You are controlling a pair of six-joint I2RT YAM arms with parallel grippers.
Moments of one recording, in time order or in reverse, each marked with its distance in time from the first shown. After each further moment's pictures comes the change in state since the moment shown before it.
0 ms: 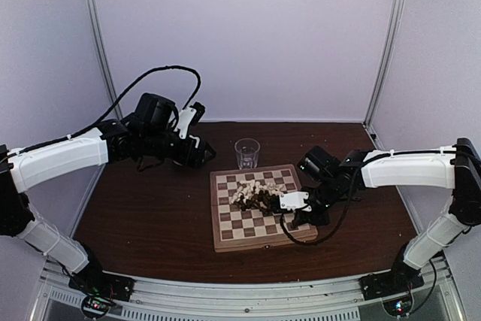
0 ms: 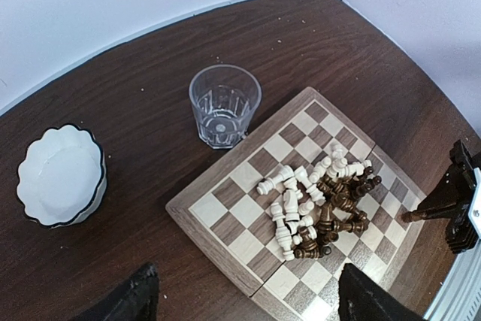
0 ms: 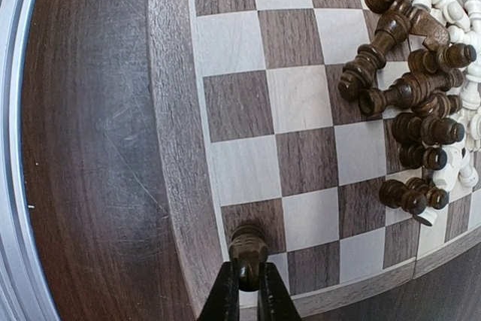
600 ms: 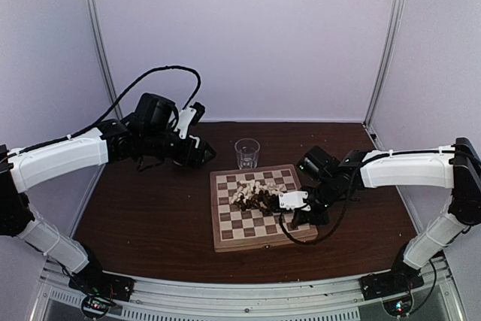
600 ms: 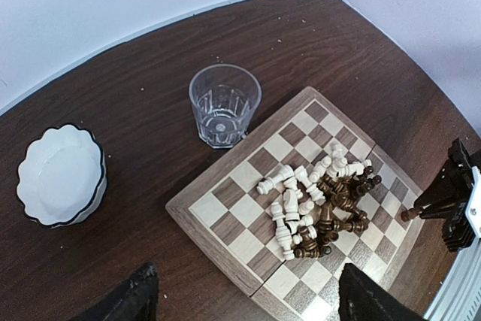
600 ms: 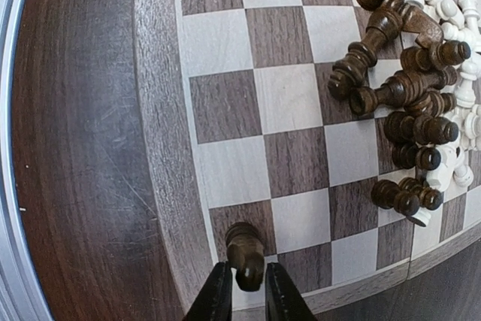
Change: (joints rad) left arm 0.000 0.000 0.000 -0.002 0.000 0.000; right arm 0.000 0.008 0.000 0.016 0.018 0.001
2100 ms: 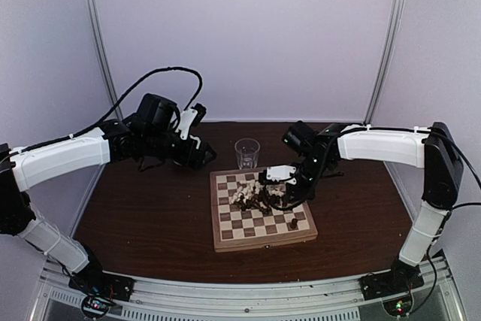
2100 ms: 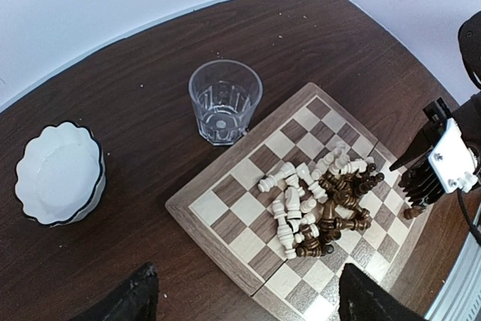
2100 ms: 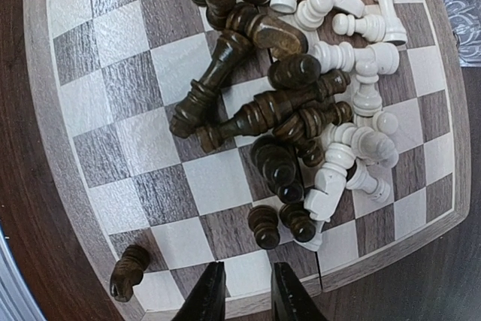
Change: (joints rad) left arm 0.000 0.014 0.004 -0.004 0.000 0.003; right arm -0.085 0.232 0.357 -0.178 0.039 0.047
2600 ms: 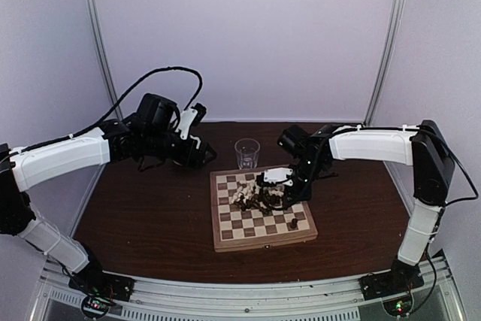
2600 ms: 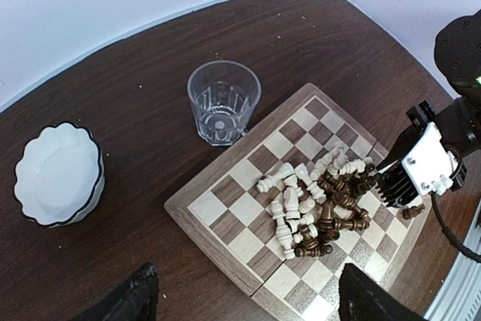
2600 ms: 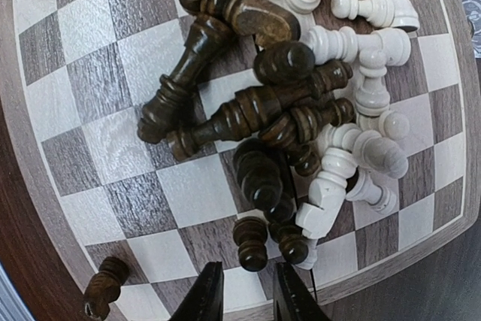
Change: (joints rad) left arm 0.000 0.000 0.001 0.000 0.004 0.000; right arm 0.000 0.070 0.028 -0.002 0.032 0.001
